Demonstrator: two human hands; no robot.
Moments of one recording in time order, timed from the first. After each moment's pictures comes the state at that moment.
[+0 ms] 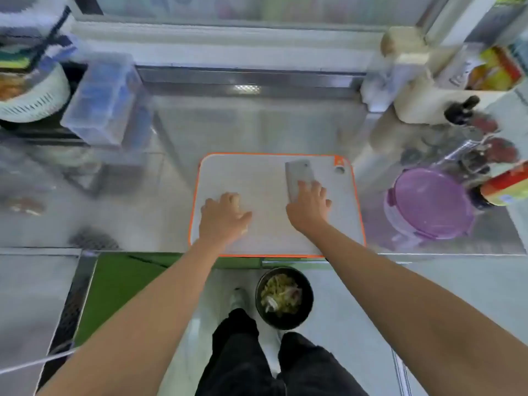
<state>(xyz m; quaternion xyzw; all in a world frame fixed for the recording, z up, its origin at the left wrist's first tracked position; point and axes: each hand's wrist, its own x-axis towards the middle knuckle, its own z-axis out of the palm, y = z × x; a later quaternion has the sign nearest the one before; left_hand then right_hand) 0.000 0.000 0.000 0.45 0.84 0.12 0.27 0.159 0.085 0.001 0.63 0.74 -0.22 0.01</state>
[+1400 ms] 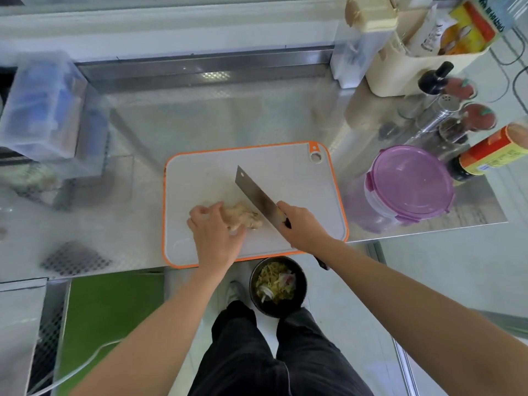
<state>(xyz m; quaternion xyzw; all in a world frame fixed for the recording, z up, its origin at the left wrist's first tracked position) 0.042 -0.004 -0.035 0.45 0.84 0.22 0.19 0.215 0.071 -0.006 0.49 0.79 -0.37 0.00</state>
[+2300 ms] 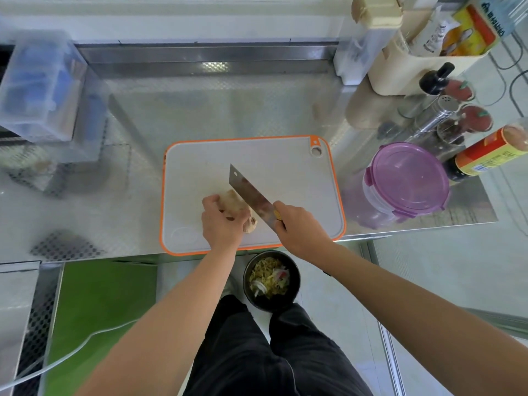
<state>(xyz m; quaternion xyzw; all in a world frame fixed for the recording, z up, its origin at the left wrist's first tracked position) 0.059 0.005 -0.045 0.24 0.85 0.35 0.33 0.209 0.040 0.025 0.48 0.82 -0.30 0.02</state>
